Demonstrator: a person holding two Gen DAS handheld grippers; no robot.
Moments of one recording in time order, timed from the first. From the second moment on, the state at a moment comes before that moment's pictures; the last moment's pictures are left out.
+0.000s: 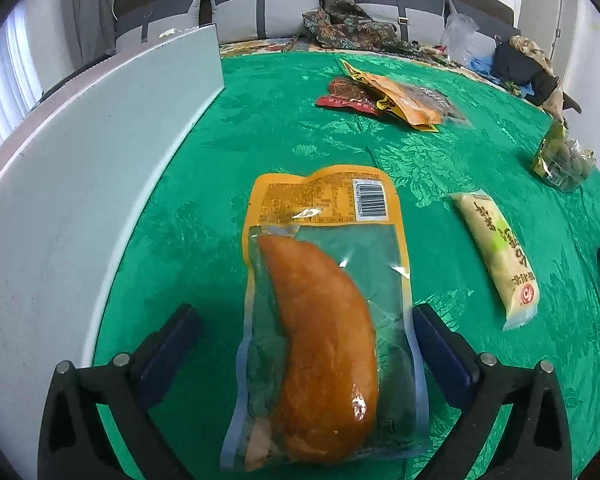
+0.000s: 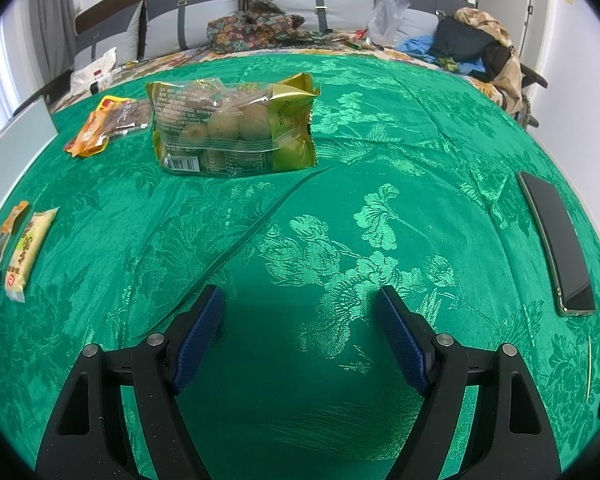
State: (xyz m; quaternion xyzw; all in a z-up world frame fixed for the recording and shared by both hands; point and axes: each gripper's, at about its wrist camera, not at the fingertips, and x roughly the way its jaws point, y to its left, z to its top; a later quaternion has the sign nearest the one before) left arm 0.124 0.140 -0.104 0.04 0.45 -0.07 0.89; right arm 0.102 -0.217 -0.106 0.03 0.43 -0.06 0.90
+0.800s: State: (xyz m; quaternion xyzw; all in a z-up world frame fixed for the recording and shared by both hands) left arm 0.129 0.142 -0.100 0.07 0.52 -0.12 0.85; right arm 0.177 -0.007 -0.077 0.01 0.54 0.15 0.83
